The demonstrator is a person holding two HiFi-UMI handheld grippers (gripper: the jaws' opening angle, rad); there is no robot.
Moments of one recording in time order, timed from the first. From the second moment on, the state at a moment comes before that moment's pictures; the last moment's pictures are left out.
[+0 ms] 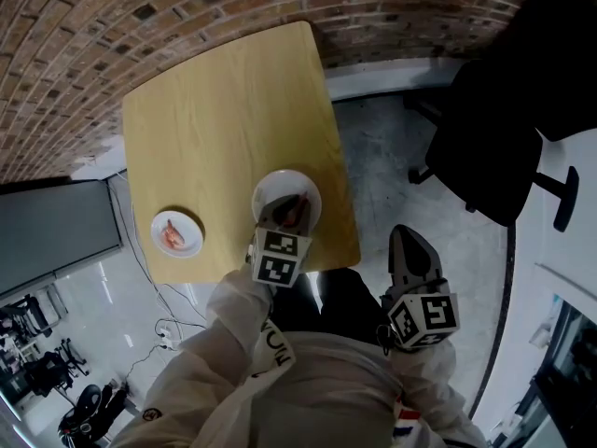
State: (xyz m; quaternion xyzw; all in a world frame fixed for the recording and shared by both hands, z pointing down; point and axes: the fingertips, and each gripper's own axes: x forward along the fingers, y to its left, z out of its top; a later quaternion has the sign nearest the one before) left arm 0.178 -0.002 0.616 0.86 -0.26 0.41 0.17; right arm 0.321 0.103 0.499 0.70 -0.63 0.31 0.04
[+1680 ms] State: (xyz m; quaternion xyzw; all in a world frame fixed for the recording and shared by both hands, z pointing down) left arm 0.165 -0.007 0.610 0.86 -0.26 0.41 0.17; right arm 0.310 0.099 0.498 0.70 -0.63 0.32 0.03
